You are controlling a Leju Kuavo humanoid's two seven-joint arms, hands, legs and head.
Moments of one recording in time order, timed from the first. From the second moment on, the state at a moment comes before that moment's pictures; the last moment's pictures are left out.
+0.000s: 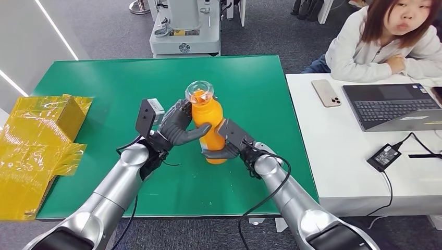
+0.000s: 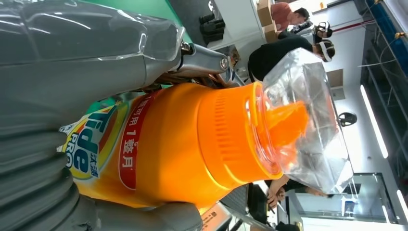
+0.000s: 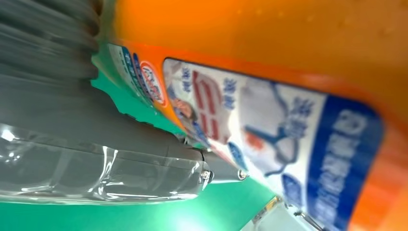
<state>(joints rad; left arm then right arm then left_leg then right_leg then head) -0.71 -0.09 -0.62 -0.79 0.11 -0.34 -0.40 -0.68 0.17 0.44 -0.66 0.26 0.22 -0.59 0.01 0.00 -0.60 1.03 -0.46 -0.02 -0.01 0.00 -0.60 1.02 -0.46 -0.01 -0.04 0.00</state>
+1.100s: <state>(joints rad) -0.66 -0.04 -0.54 -0.81 0.13 -0.24 -0.40 -0.36 0.04 0.49 -1.29 0.21 0.14 -0.60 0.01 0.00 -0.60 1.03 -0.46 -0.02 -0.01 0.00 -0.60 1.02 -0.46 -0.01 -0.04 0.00</state>
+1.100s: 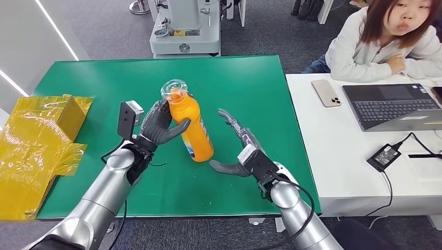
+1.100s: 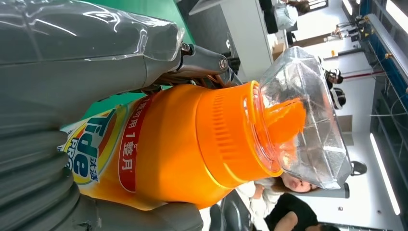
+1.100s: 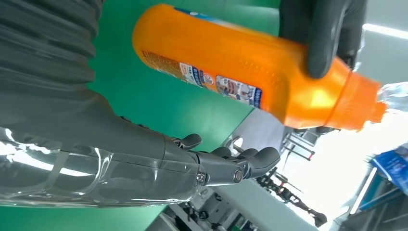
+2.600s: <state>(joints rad) -0.95 0.17 -0.83 -0.58 -1.56 0.19 -0.05 -0.19 -0.03 0.53 -1.61 0.26 0.10 -0.67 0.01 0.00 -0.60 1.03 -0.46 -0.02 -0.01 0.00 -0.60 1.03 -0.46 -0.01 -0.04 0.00</state>
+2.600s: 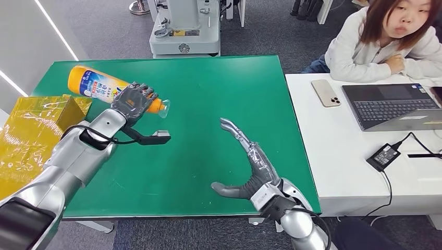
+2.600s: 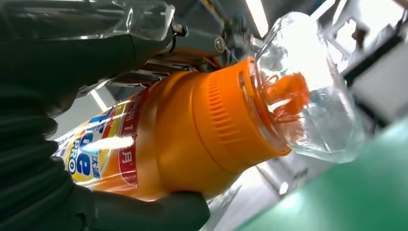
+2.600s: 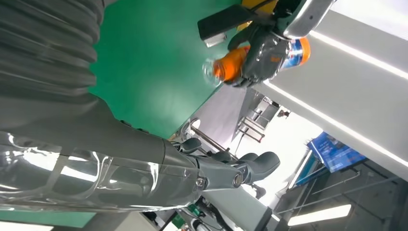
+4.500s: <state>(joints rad) -0.82 0.31 -0.75 -0.38 -1.42 -0.16 -0.03 -0.01 -0.03 0.42 -1.63 0.28 0.15 -0.67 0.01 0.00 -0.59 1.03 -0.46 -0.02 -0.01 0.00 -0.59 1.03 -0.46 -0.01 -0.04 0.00</state>
